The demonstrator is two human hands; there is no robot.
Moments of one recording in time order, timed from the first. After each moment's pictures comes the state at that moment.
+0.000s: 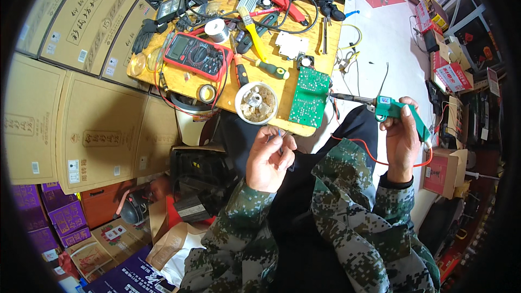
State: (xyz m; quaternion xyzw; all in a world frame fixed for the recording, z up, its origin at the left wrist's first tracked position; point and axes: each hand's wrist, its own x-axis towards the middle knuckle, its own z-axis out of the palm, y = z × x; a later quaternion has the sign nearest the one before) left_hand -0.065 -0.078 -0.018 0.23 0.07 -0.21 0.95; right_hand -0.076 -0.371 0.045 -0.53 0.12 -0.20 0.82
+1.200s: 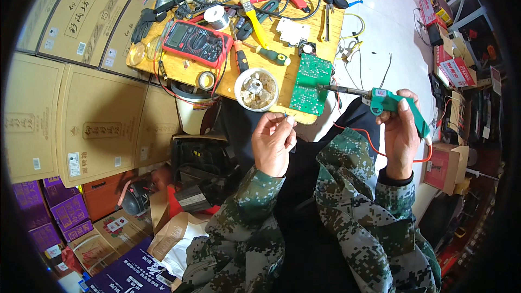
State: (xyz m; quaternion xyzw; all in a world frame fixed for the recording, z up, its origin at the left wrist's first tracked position) left_hand -0.063 -0.102 -0.024 0.40 0.13 -0.10 0.90; right_hand -0.080 -0.358 0.050 -0.55 0.10 -0.16 0.81
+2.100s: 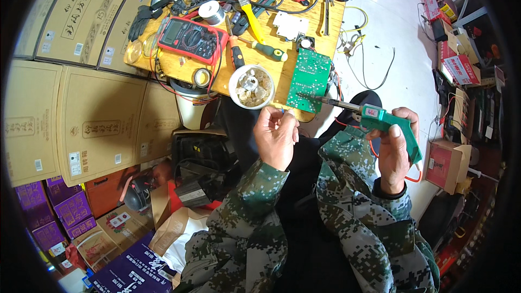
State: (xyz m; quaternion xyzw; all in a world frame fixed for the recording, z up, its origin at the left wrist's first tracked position) left_hand -0.055 -0.126 -0.021 0.53 0.15 -0.04 0.84; right_hand -0.109 -0.342 0.043 -0.59 0.09 -0.17 0.78
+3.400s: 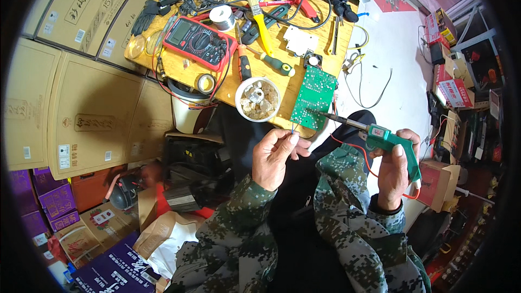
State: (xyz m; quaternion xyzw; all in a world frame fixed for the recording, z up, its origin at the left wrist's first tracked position) left_hand -0.069 -0.099 -0.022 0.54 0.05 -0.14 0.83; right_hand -0.105 -0.341 0.054 -0.62 0.11 -0.18 0.76
